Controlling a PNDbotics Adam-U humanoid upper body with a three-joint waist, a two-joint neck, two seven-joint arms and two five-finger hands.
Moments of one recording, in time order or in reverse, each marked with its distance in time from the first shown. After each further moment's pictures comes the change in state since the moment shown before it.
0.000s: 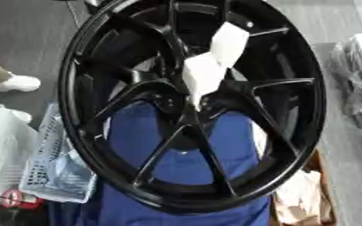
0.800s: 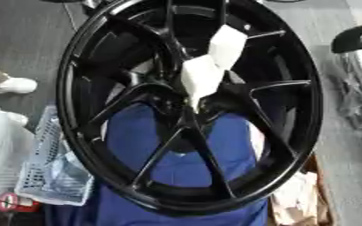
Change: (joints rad) left arm -0.008 0.000 0.000 0.000 0.005 0.003 -0.001; right arm -0.015 -0.012 0.098 -0.043 0.057 -0.074 0.122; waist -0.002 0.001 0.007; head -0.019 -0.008
